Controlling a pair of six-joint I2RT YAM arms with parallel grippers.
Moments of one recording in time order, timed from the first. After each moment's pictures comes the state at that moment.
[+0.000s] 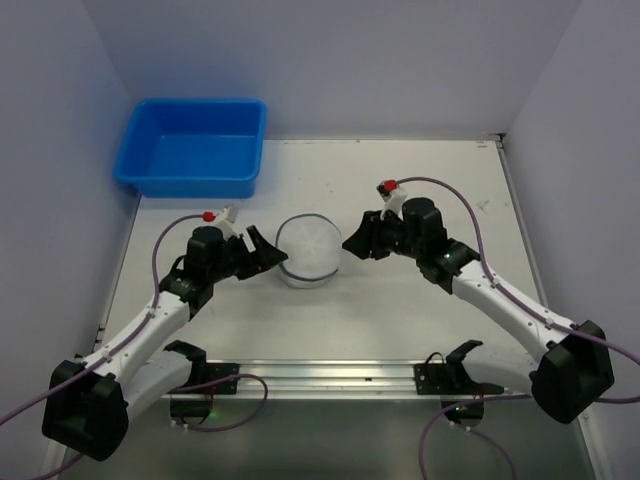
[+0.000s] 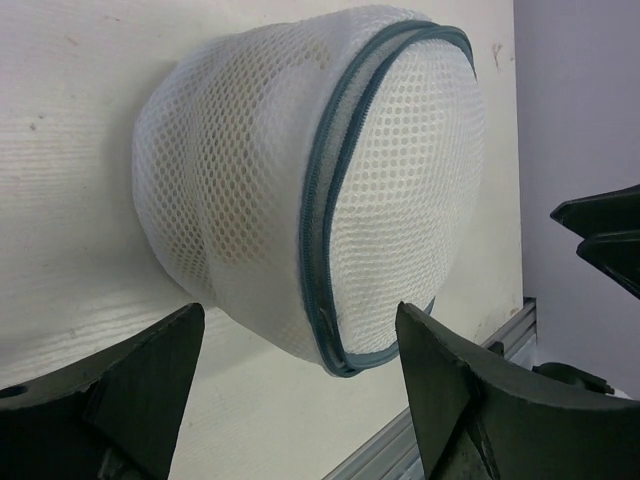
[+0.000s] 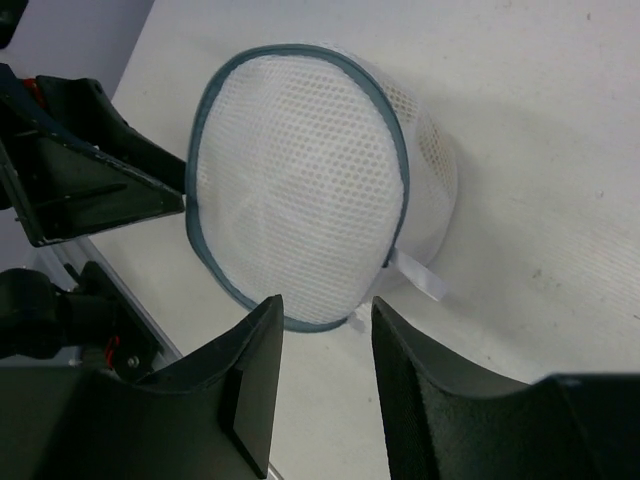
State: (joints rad) left arm -0.35 0.94 0.49 -0.07 0.33 -0.78; right arm 0.56 1.14 0.81 -0.15 -0.30 0.46
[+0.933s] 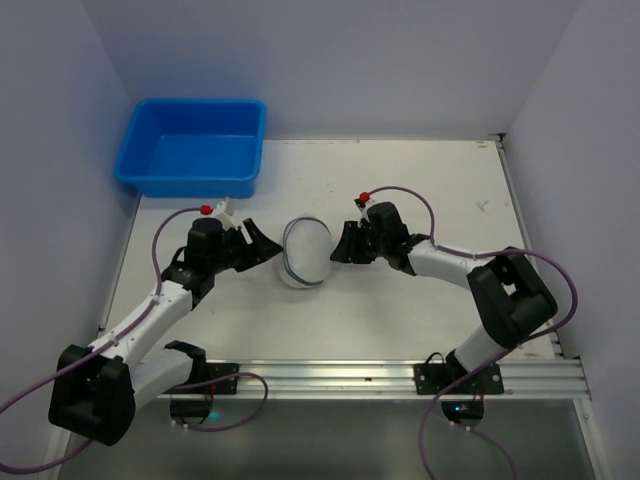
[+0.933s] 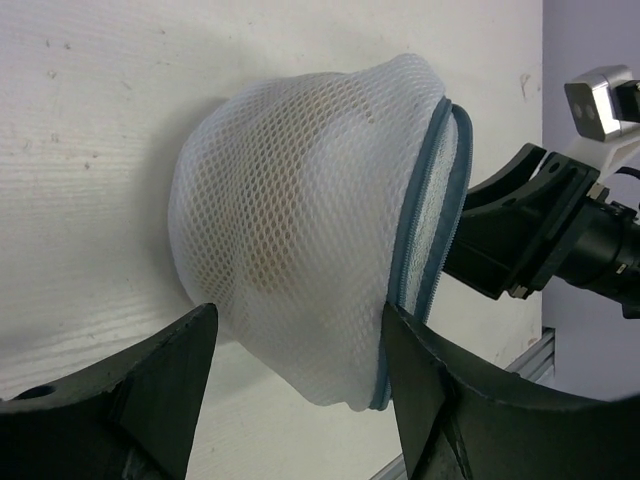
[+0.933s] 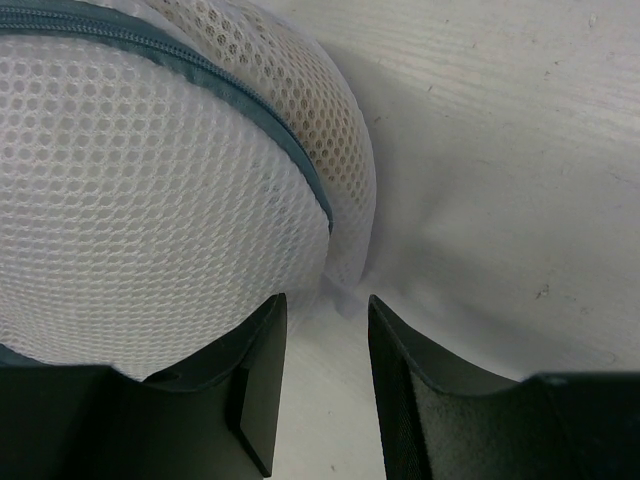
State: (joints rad) left arm -0.30 1.03 0.54 -0.08 0.30 -0.75; right arm 0.57 1.60 0.82 0.07 -0.29 0.59
